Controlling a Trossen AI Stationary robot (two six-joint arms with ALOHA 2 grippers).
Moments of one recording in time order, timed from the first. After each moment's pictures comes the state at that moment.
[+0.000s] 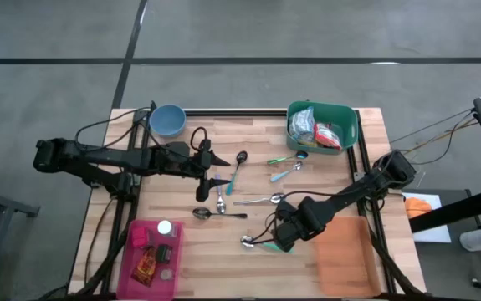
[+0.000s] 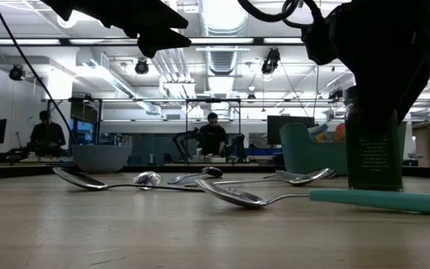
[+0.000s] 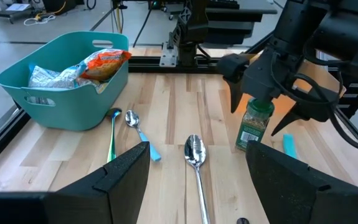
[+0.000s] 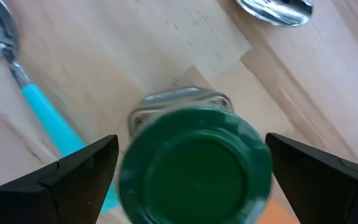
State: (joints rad) left arm 0.02 1.19 0.78 0.05 0.02 0.00; right arm 0.48 1.80 1.27 -0.99 0.18 1.23
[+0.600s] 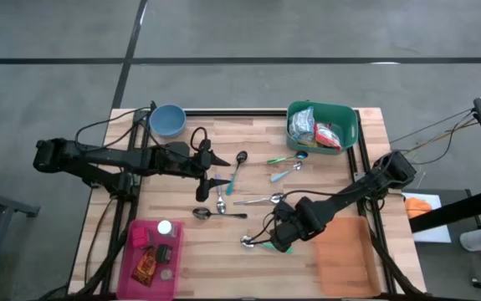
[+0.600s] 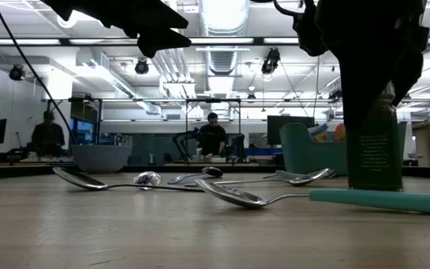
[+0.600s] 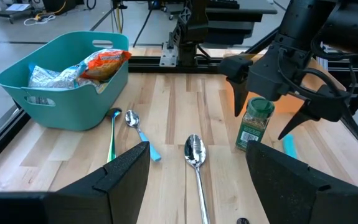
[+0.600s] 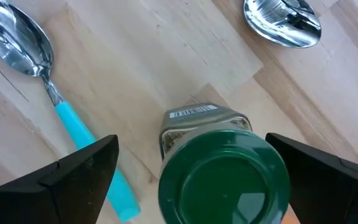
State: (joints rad) left arm 0.02 1.19 0.78 0.05 0.02 0.00; right arm 0.48 1.80 1.30 -0.96 0.21 1.23
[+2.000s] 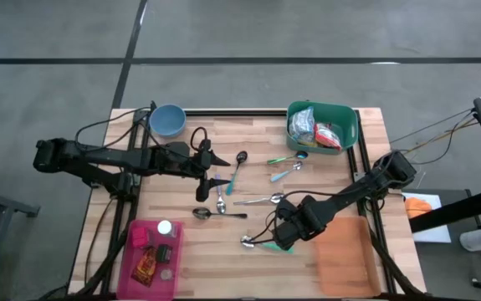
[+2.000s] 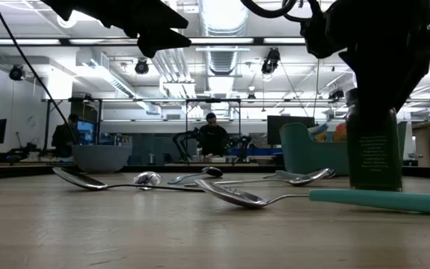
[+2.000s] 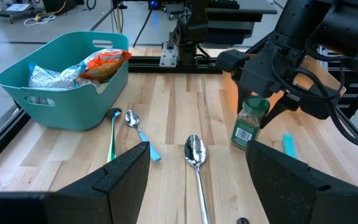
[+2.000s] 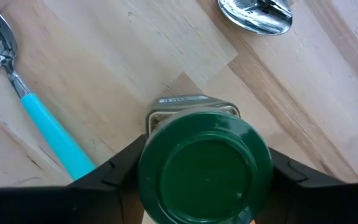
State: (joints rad) left arm 0.02 1.19 0.78 0.05 0.02 0.00; right arm 0.48 1.80 1.30 -1.04 0.21 1.25
